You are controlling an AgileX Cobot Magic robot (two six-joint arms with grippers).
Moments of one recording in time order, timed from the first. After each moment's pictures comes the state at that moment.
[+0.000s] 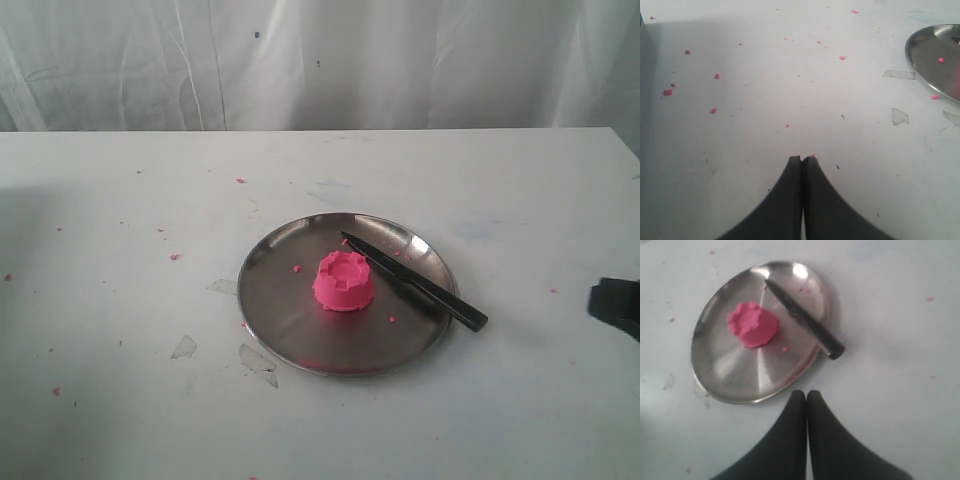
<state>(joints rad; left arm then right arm) 0.01 0.00 0.02 -0.15 0.44 0.11 -0.09 0.79 -0.46 0.77 0.64 -0.50</state>
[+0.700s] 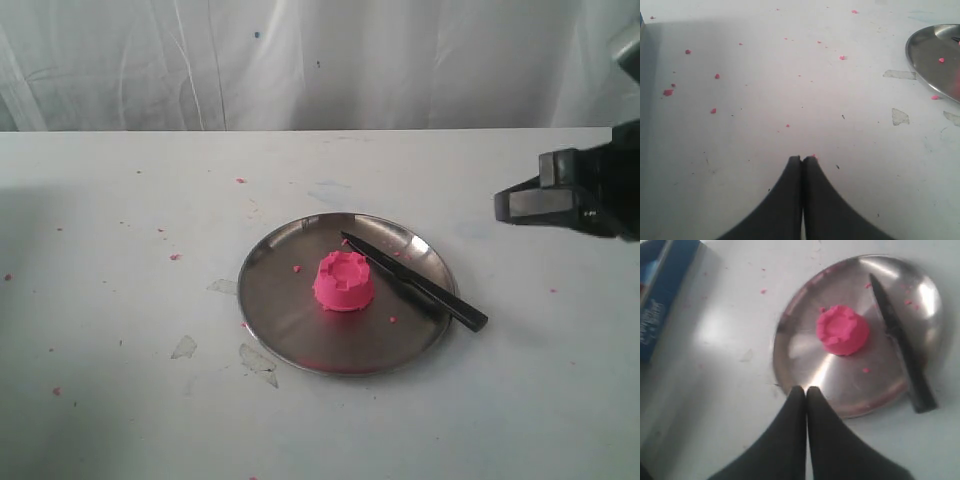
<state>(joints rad) 0.01 0.00 0.02 -0.15 0.44 0.11 -0.07 1.20 -0.84 0.97 0.93 -0.81</state>
